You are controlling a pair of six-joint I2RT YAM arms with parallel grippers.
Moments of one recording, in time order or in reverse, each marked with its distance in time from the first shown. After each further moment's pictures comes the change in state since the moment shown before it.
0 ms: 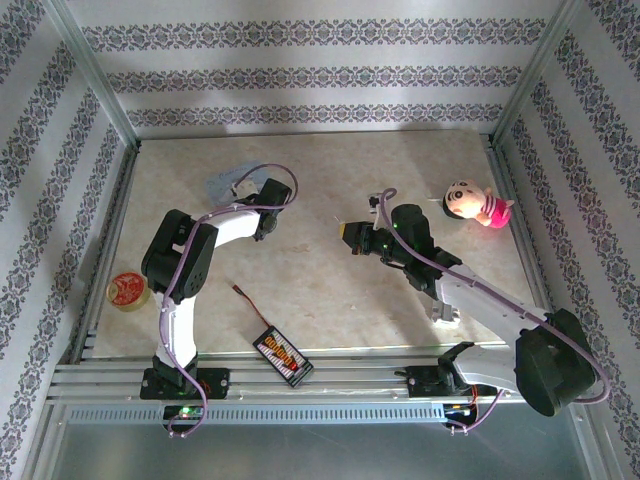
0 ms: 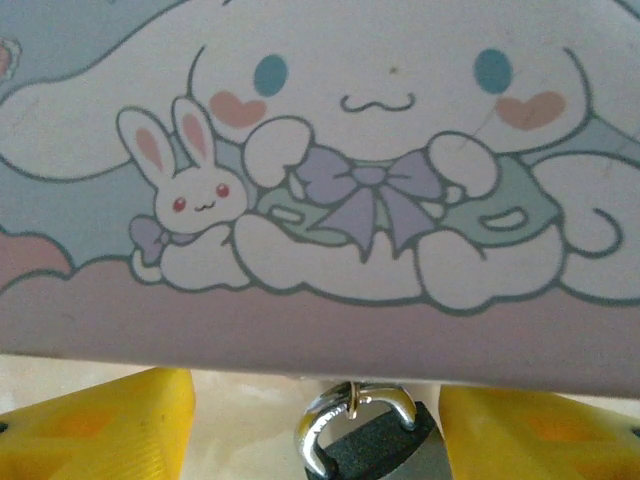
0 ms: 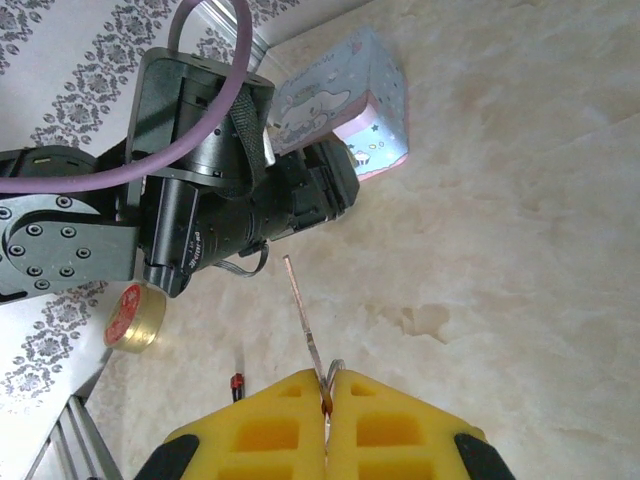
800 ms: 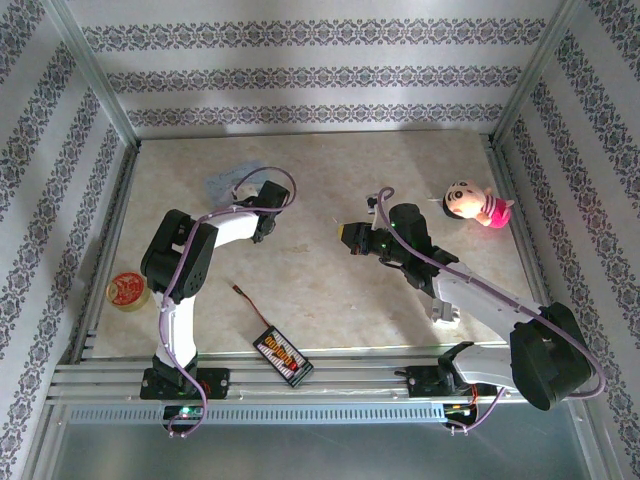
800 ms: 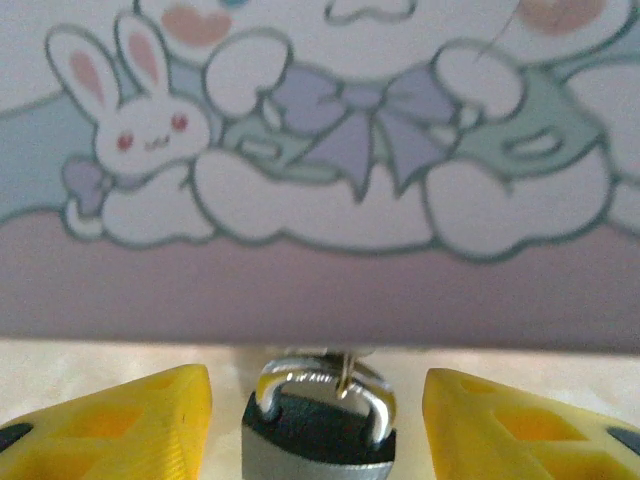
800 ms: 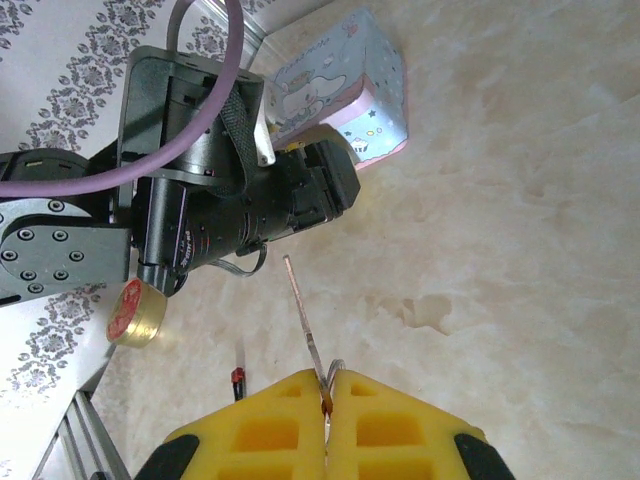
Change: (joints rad) left arm 0.008 -0.001 -0.023 0.029 0.057 0.024; right arm -0.006 0.032 0.000 0.014 -0.023 0.016
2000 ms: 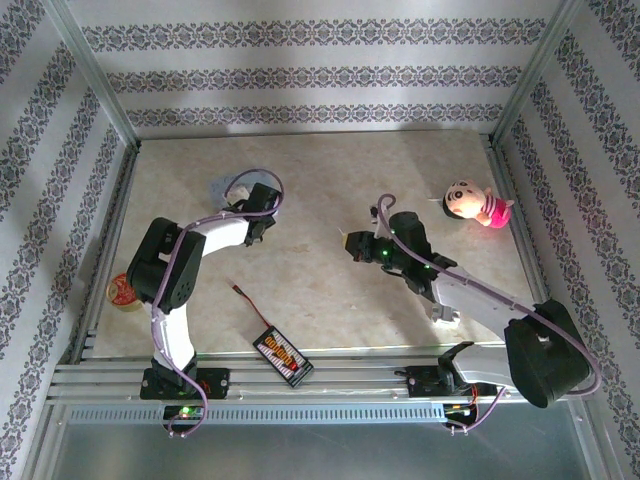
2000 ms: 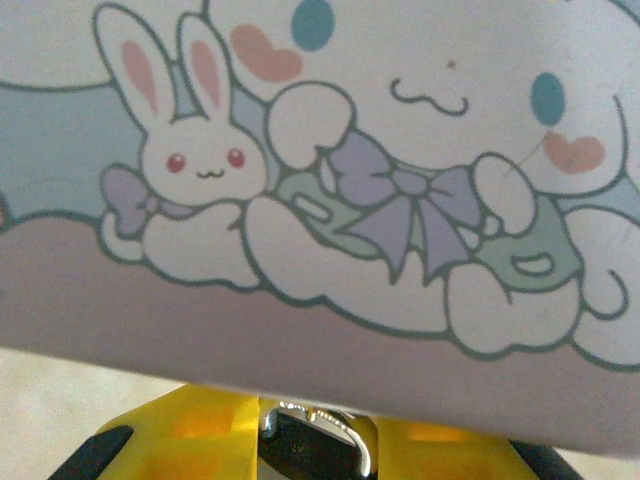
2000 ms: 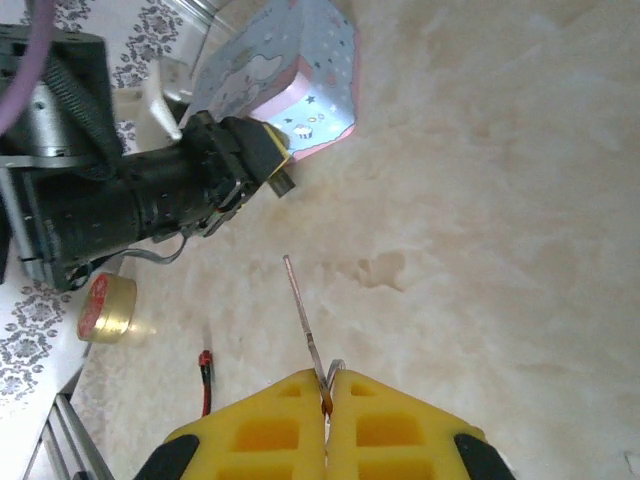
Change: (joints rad) left arm -0.005 -0.128 -0.140 0.092 0.185 -0.192; right arm -0.013 0.002 -0.090 0.011 0.022 0.041
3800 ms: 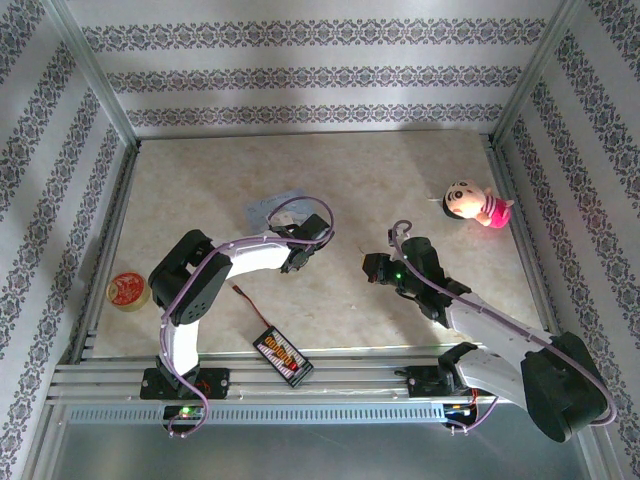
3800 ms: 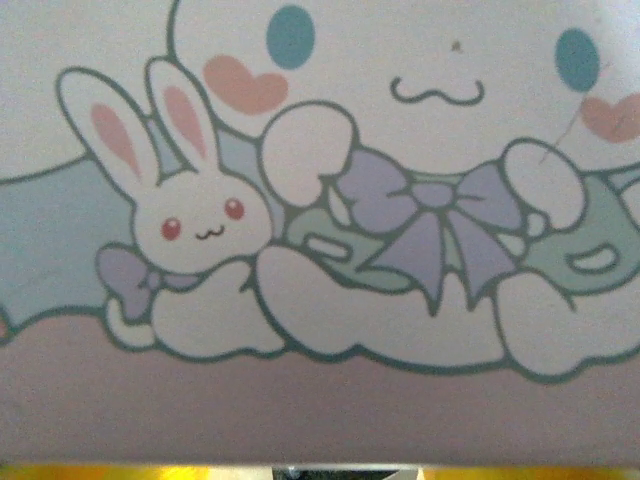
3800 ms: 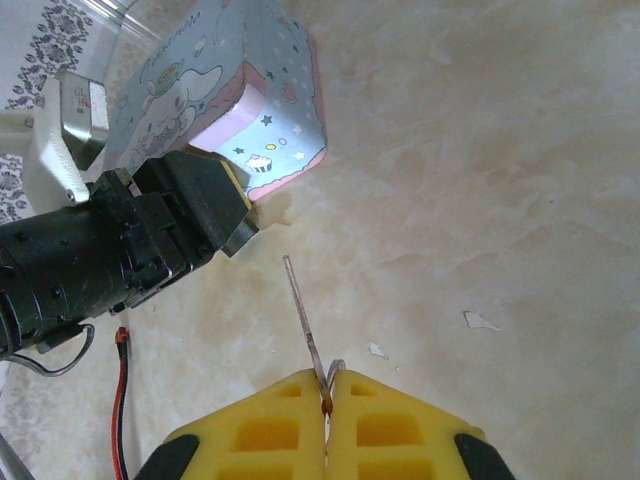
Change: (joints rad) left arm -0.330 0.035 0.074 -0.241 -0.140 -0.177; right arm -0.013 -0.179 -0.192 -0.049 0.109 0.011
